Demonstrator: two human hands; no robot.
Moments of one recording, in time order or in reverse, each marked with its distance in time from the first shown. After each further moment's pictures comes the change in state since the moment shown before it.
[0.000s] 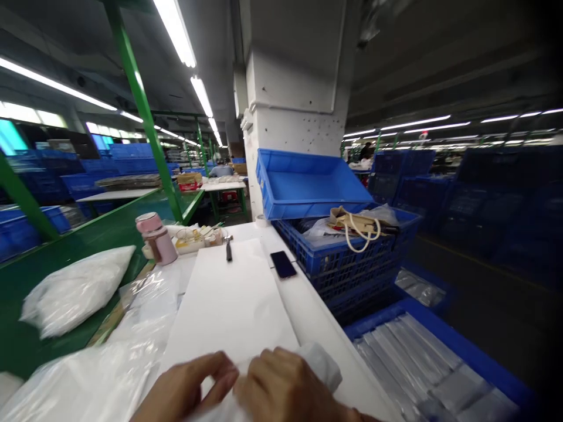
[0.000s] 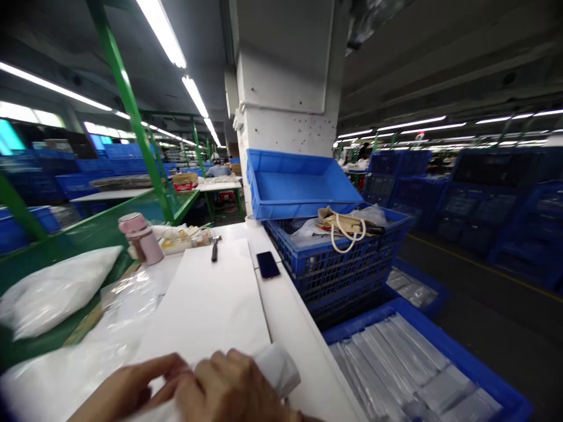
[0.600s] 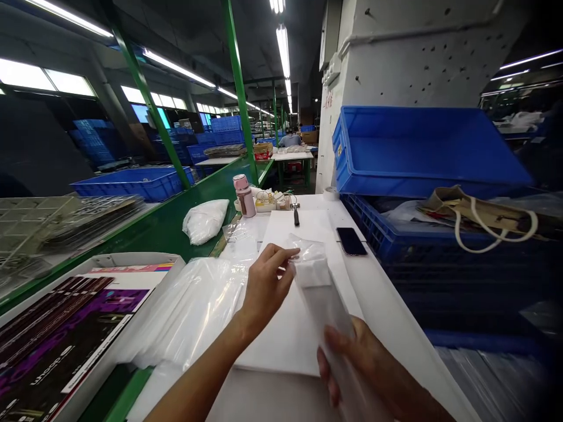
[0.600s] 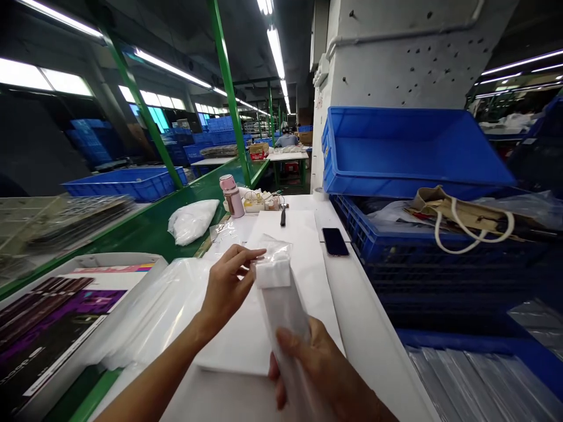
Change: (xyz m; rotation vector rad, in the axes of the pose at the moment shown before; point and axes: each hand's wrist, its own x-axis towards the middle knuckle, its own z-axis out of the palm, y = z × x) left_hand 0.015 0.015 0.004 -0.079 0.788 0.233; right_hand -0.008 -0.013 -0.019 1.556 -0.438 1.287
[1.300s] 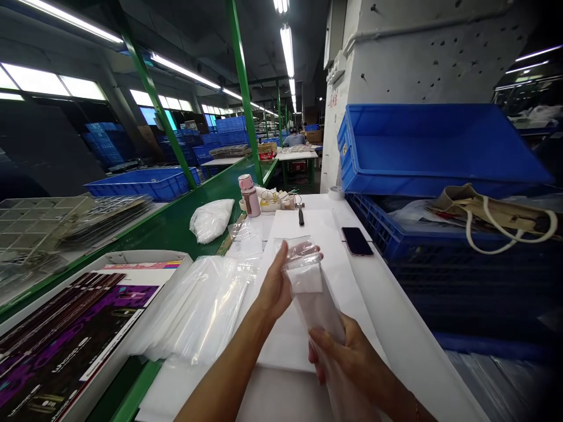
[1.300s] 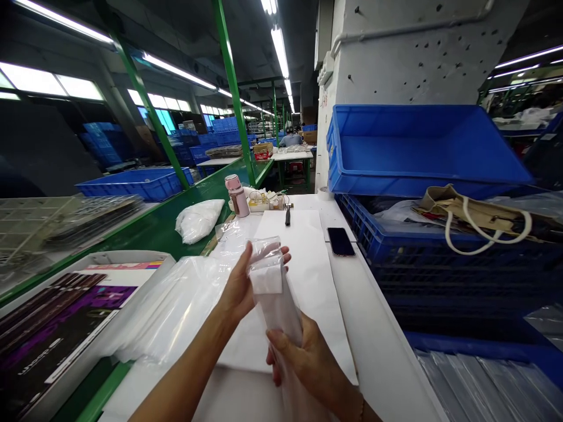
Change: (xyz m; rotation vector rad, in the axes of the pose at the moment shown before) left_hand 0.001 0.001 0.021 -1.382 -0.097 -0.770; right_hand 0.023 0.011 0.009 -0.174 0.013 -0.168
